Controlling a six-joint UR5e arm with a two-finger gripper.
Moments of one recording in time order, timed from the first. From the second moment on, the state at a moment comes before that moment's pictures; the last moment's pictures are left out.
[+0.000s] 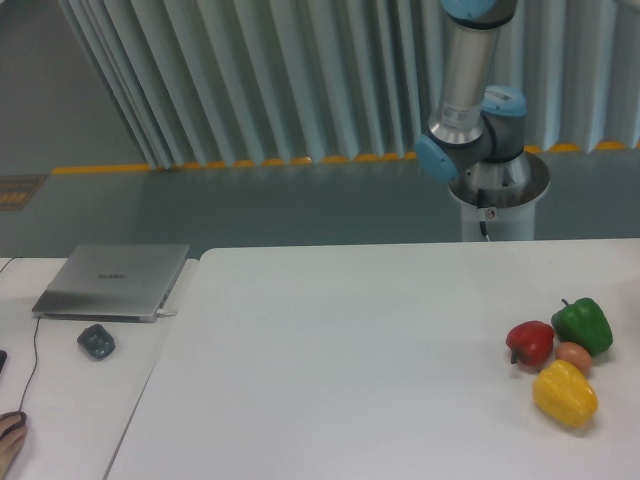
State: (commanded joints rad) arm 2.76 -1.78 -1.49 -1.37 1.51 2.18
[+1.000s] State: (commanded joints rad) arm 2.53 -1.81 -1.49 -1.40 1.60 1.94
